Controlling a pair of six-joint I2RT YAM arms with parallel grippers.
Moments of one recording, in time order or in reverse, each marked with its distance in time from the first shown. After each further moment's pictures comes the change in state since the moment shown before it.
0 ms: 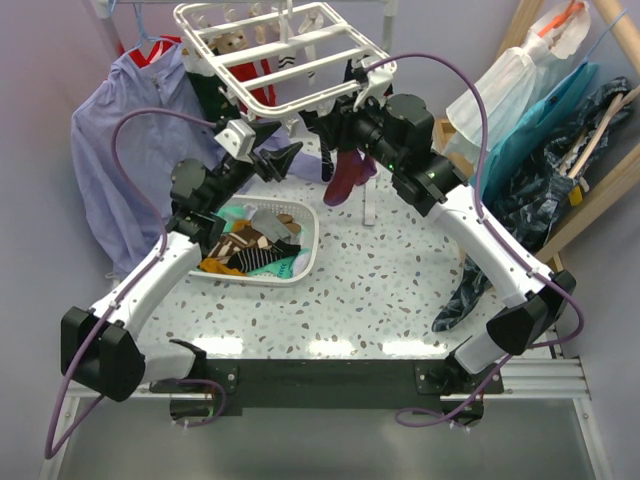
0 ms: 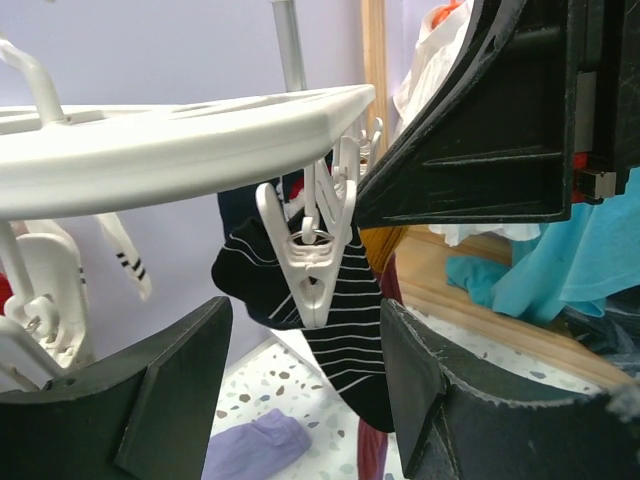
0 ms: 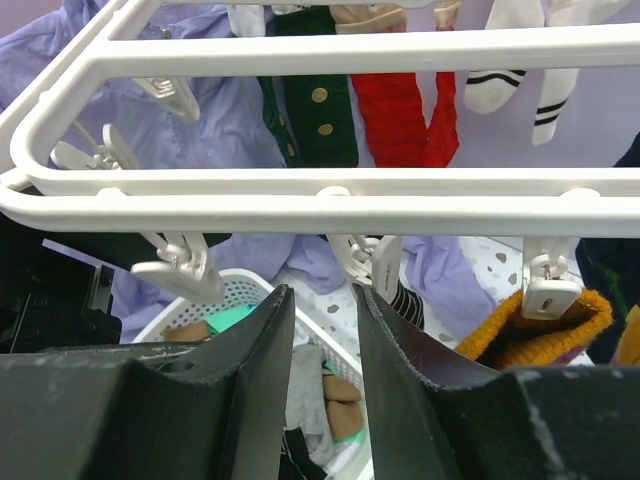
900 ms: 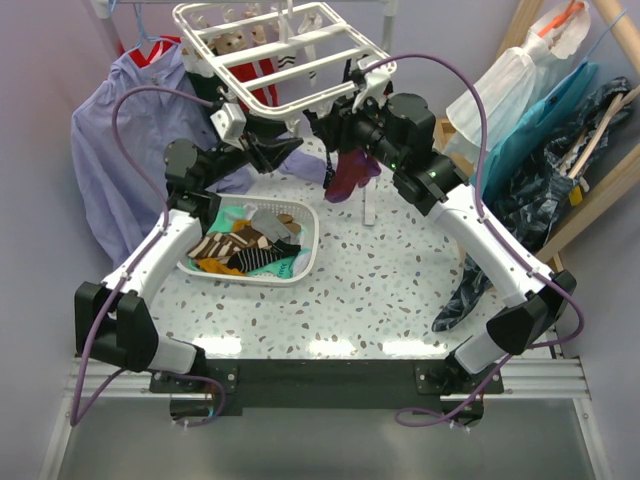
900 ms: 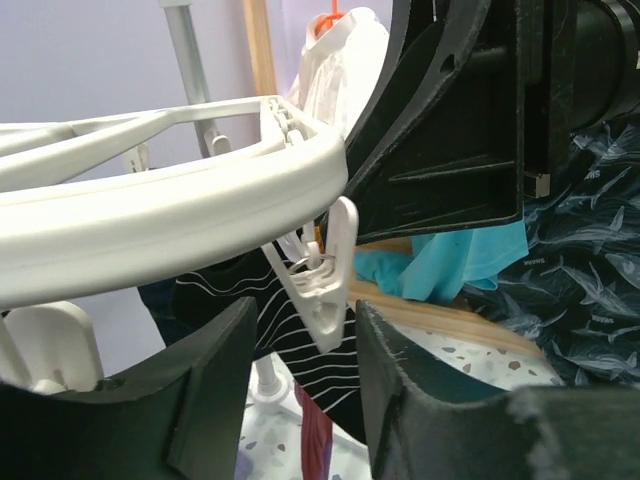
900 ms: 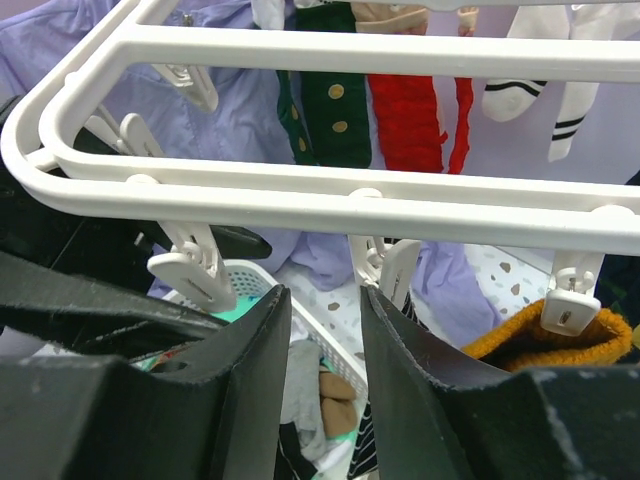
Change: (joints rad) left arm 0.116 0.145 0.117 0.112 0.376 -0.203; right arm -0.012 0.000 0.000 0.001 -0.062 -0.042
